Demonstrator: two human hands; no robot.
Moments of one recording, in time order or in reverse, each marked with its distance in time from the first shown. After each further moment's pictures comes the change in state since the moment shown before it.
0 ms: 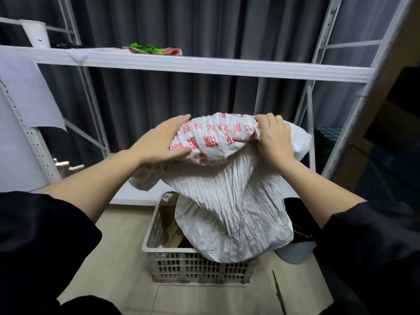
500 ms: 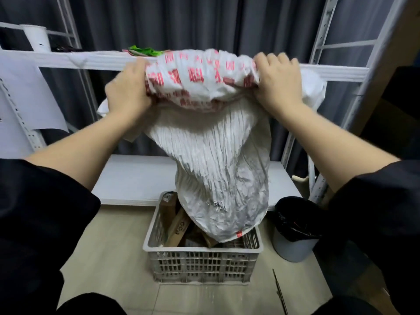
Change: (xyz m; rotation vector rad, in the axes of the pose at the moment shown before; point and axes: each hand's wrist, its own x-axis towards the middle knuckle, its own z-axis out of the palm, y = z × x) left_hand 0.027 0.012 -0.081 0.278 0.604 -0.312; right_hand 0.099 -0.012 -0.075 -0.194 0.102 -0.123
